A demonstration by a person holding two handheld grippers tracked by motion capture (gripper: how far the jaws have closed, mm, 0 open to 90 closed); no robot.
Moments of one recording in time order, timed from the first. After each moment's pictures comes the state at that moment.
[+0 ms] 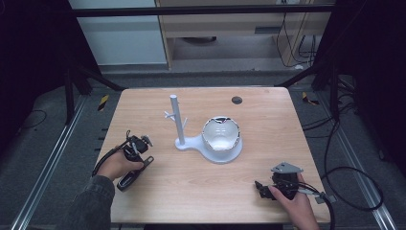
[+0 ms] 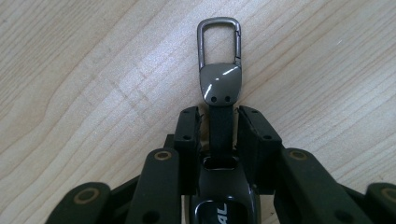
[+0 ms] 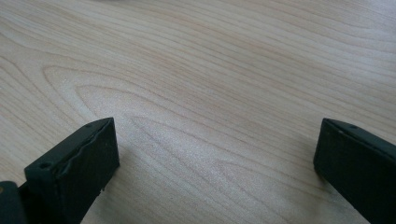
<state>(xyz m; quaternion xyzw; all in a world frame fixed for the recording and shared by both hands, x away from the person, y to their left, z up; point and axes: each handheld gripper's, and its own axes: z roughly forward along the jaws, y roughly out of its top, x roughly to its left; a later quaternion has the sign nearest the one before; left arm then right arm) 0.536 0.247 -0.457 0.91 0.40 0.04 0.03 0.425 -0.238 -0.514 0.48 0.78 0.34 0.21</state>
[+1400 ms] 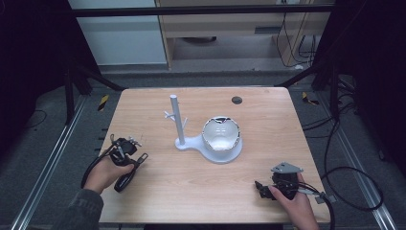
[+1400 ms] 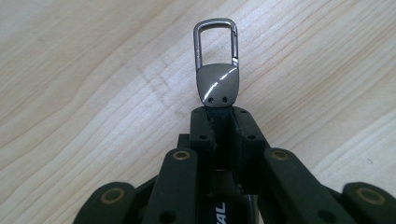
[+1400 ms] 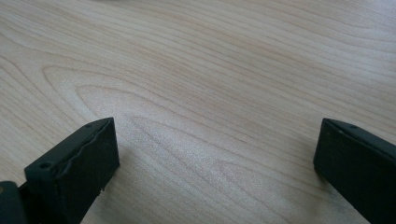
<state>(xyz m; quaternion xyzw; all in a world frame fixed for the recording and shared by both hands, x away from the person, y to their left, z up) 0.505 0.285 -0.439 0.89 0.42 0.09 0.15 0.425 -0.238 -0.514 0.48 0.78 0.34 0.21</state>
